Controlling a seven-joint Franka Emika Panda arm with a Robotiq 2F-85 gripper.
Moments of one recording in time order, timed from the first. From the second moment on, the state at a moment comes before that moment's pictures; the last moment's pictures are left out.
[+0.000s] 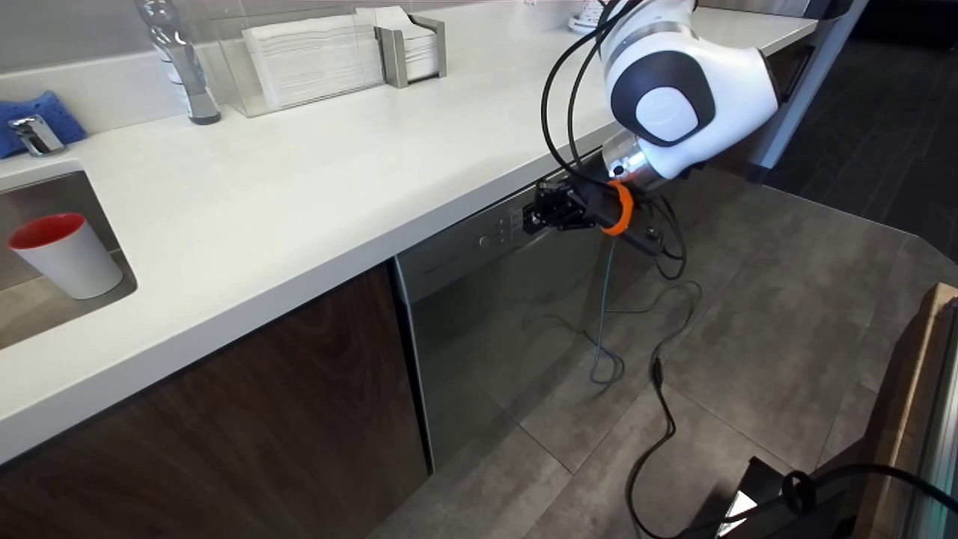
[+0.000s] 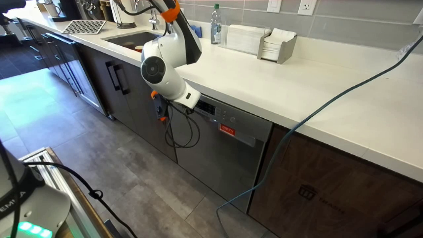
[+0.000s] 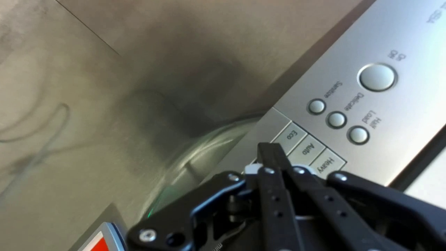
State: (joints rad) arm 0.29 0.54 -0.18 -2.20 2.51 2.75 -1.60
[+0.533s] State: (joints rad) arm 0.29 0.54 -0.18 -2.20 2.51 2.74 -1.54
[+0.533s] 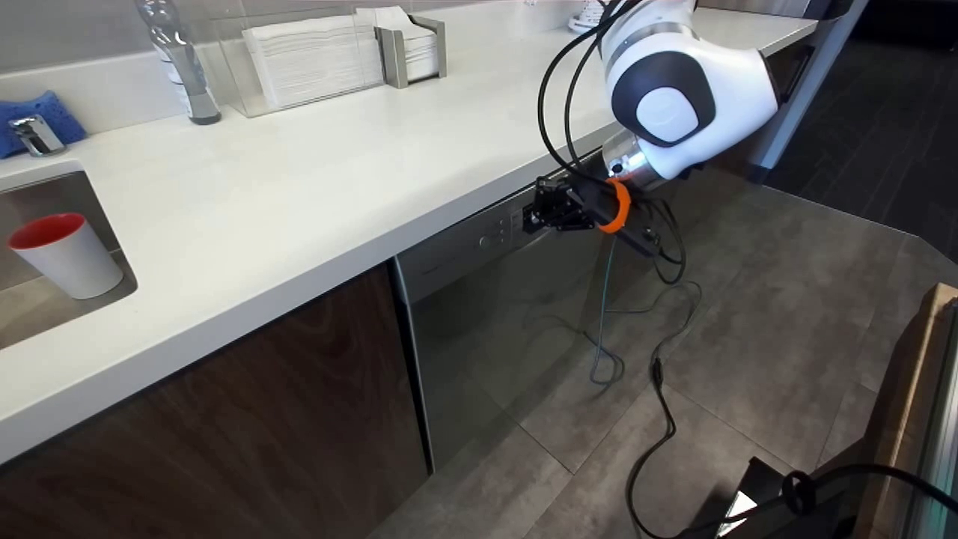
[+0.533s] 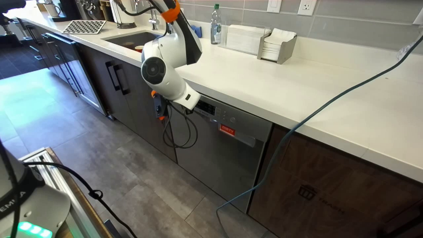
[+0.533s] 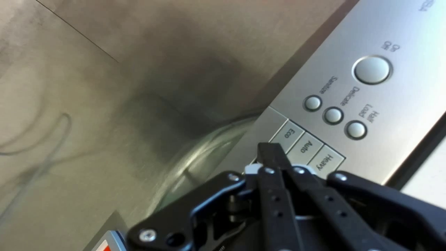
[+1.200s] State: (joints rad) arm 0.31 0.56 -0.15 -2.21 2.50 2.74 -1.54
